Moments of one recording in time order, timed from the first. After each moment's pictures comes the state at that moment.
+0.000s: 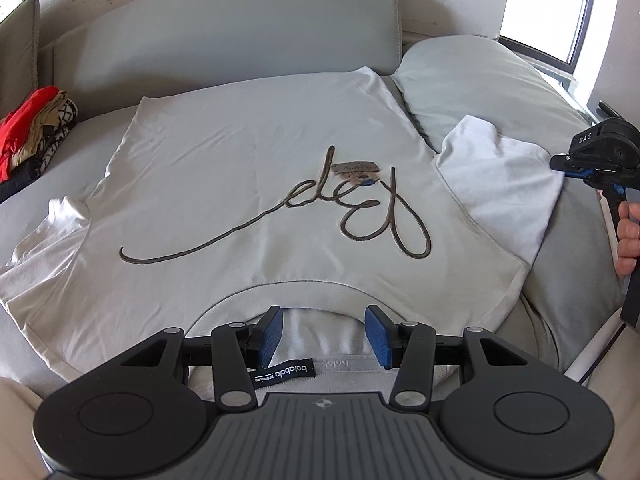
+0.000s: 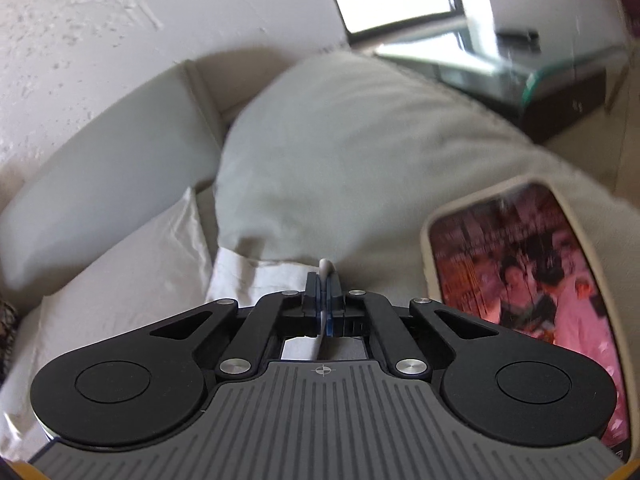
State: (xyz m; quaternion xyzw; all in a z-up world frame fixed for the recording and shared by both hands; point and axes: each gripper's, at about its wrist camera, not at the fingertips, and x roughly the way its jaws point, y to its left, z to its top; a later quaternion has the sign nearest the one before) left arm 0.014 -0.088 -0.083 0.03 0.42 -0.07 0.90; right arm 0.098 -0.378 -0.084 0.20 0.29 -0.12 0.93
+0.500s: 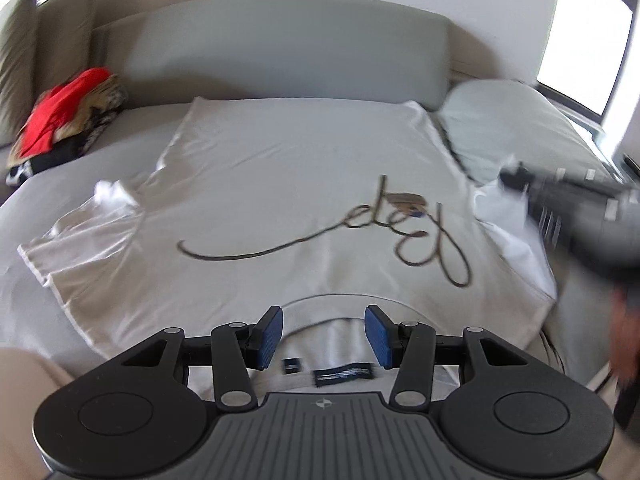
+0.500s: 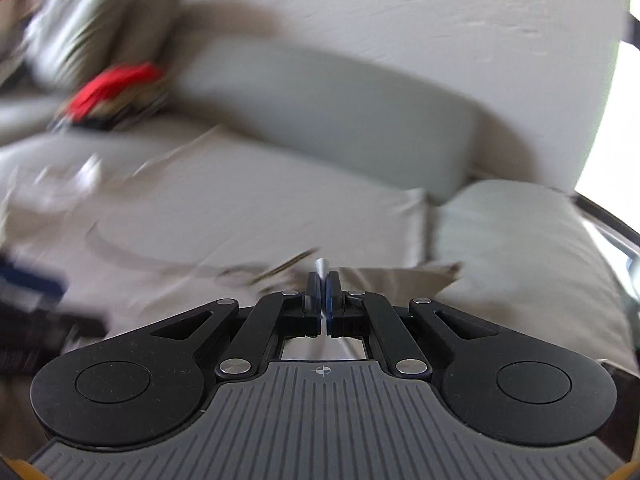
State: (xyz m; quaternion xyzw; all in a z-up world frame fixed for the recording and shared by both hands) left arm 0.003 -0.043 -0.070 -0.03 0.40 -0.02 0.92; right arm 0.053 -0.189 -0.081 -0.17 0.26 0.15 0.94
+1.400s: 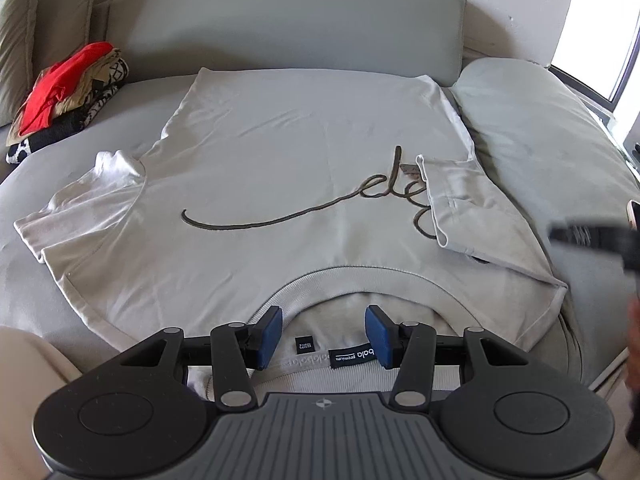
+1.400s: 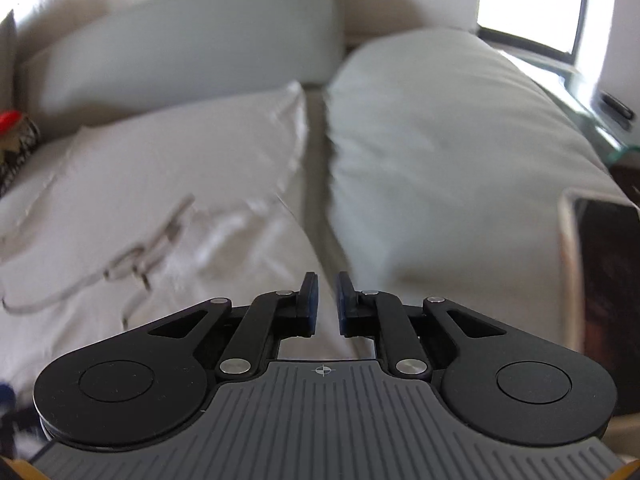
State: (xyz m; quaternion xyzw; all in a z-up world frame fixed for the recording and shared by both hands) left arm 0.012 -0.041 -0.087 -0.02 0.43 -0.02 0.90; right arm 0.118 -0.273 -0.104 0.02 0.38 -0.03 0.93
